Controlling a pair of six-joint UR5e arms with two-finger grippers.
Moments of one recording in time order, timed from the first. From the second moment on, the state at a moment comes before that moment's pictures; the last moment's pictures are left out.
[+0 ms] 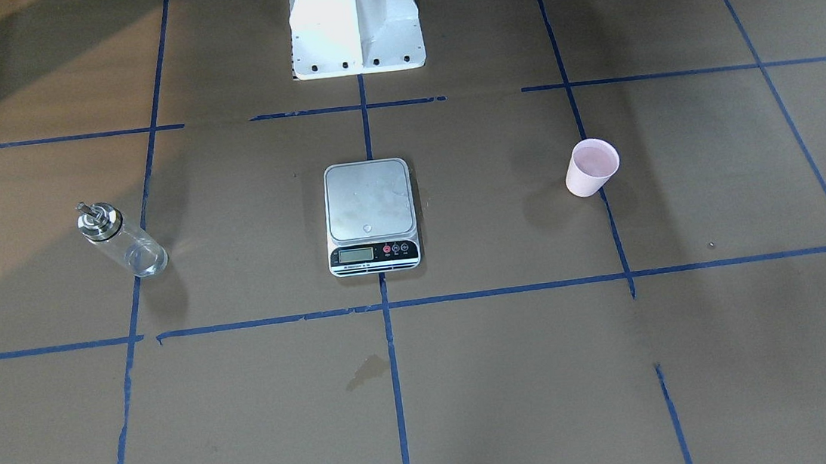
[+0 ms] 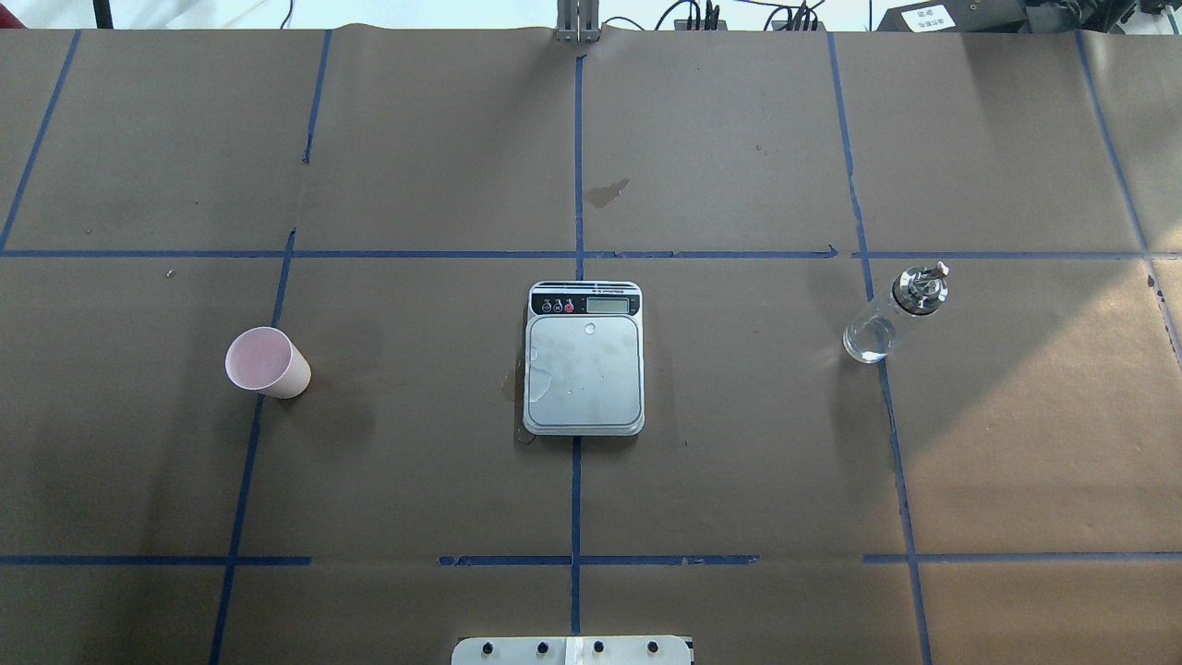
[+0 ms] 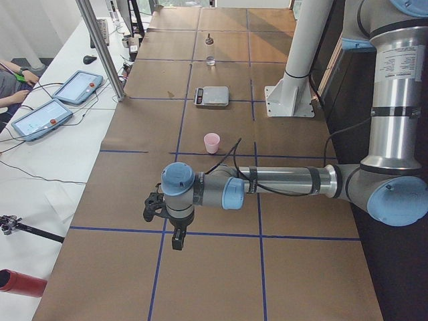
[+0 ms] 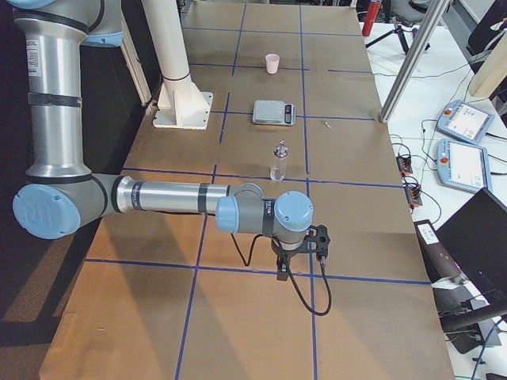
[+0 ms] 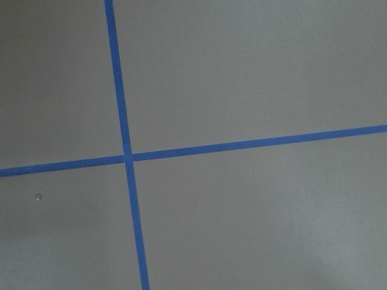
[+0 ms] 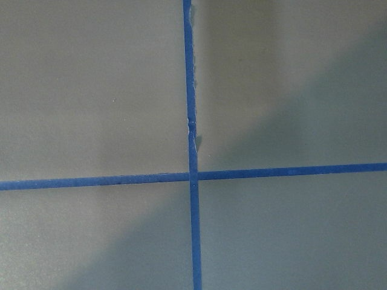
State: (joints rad) left arm -1.58 -1.54 -1.59 -1.67 -2.28 0.04; right arm 1.60 -1.60 1.61 -1.58 2.40 0.03
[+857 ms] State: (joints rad) left arm -1.50 -1.58 -1.81 -1.83 -2.35 0.01; right arm 1.60 -1.60 1.62 -1.58 2.40 0.05
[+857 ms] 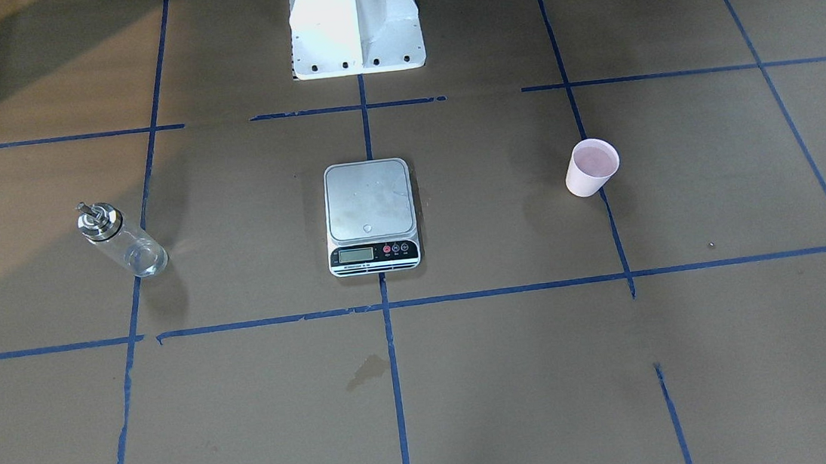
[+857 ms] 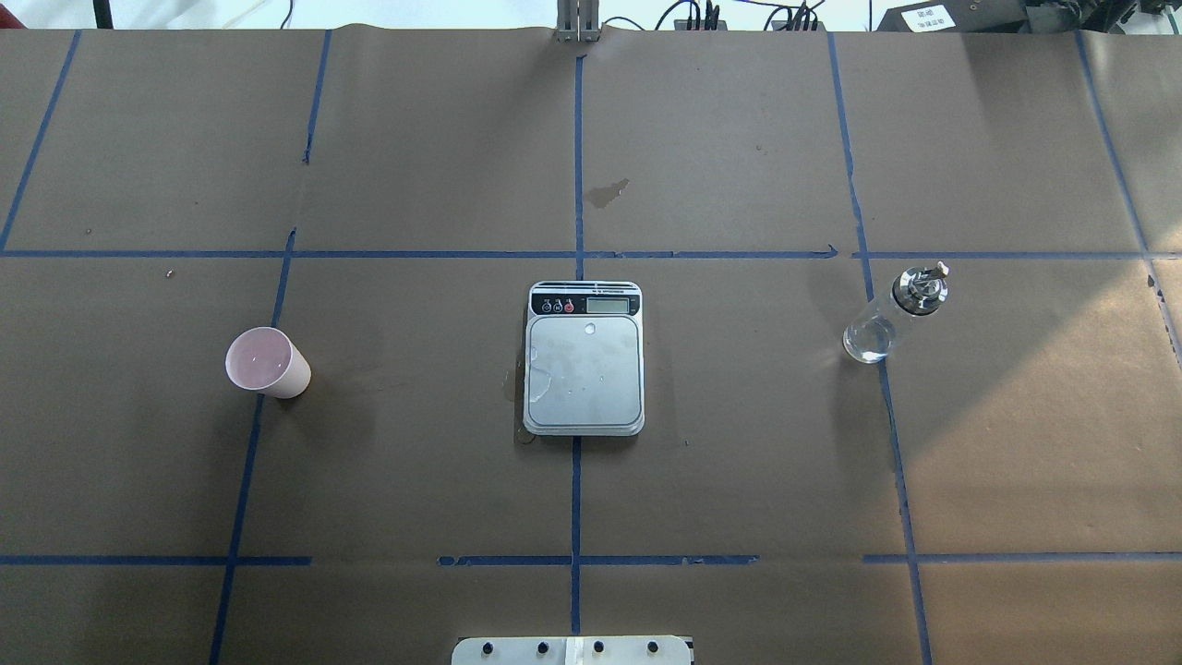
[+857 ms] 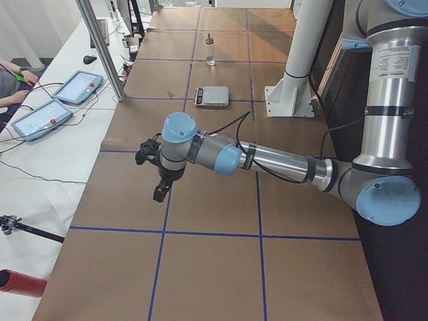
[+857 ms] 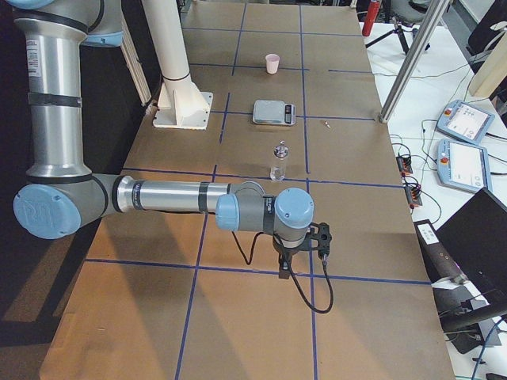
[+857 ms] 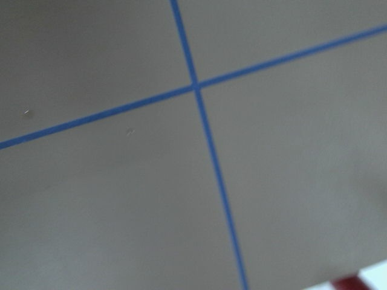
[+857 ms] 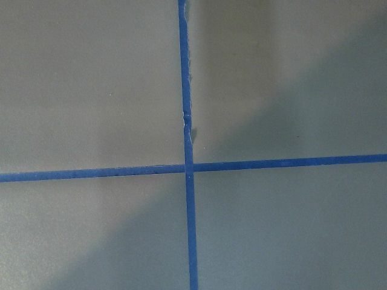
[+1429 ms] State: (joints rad) left arm -1.32 -1.59 -1.82 -1.91 -2.39 -0.38; right arm 1.60 -1.60 1.63 -1.58 2.40 0.05
